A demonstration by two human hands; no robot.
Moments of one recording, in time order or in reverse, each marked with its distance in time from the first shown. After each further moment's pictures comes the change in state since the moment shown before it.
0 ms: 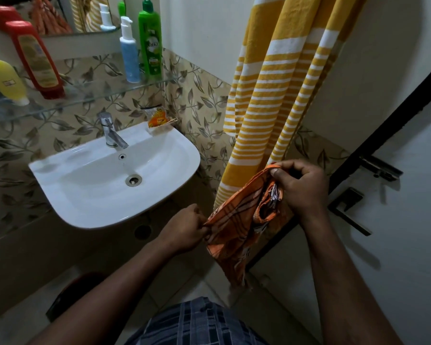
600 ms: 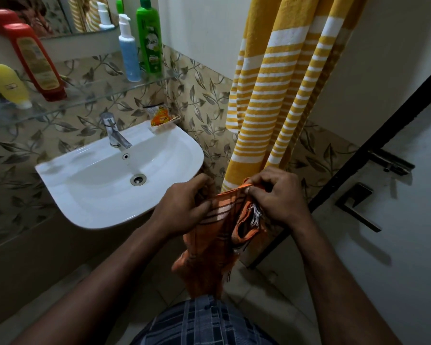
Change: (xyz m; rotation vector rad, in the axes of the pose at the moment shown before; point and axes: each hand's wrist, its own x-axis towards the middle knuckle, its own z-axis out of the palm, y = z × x) left_hand -0.011 0.032 -0.071 -0.213 0.342 0.145; right_hand -0.018 0.001 0.024 -0.255 -0.318 -0.248
